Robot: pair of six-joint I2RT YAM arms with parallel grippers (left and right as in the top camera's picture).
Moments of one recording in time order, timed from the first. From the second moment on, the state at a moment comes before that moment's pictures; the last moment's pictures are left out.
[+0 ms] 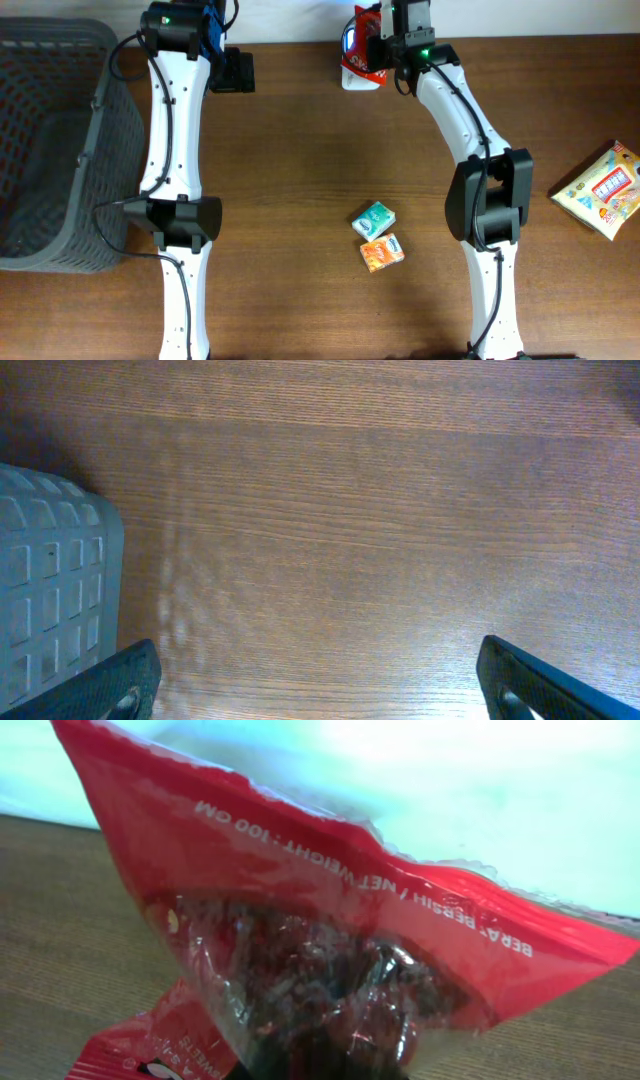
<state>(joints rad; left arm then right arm) -0.15 2.50 2.96 -1.69 -0.14 -0.18 0.20 2.45 2.26 -0.50 -0.07 0.05</state>
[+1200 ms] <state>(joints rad) -0.15 2.50 2.96 -1.69 -0.14 -0.18 -0.69 2.17 2.05 -1.26 0.27 0.41</state>
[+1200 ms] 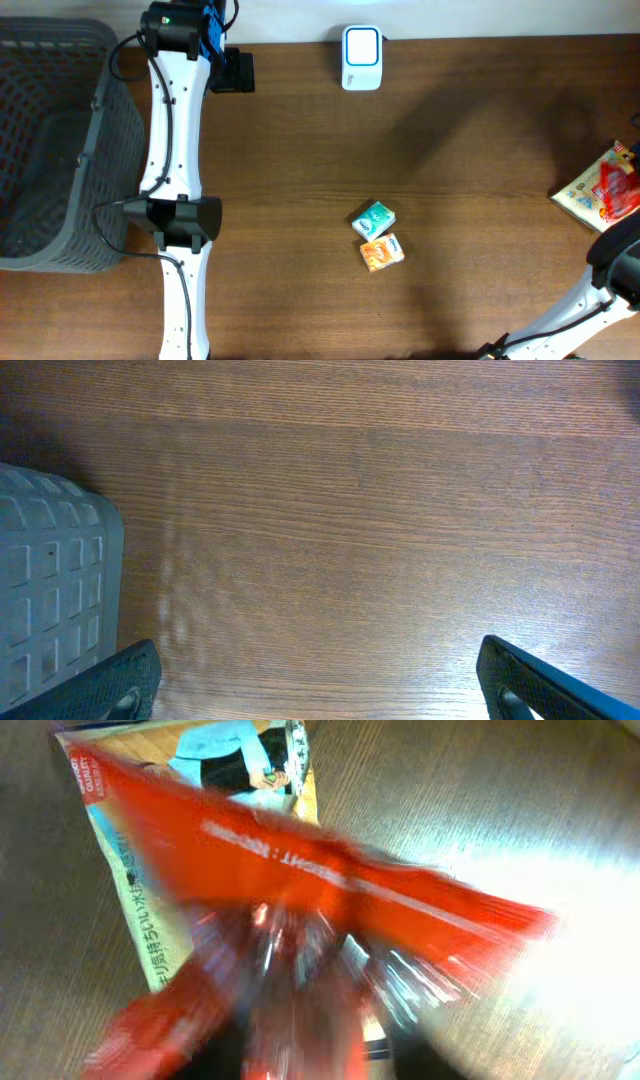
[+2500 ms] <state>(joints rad) -0.15 2.50 2.96 -1.66 -0.12 -0.18 -0.10 1.85 2.16 -1.69 -0.22 0.30</state>
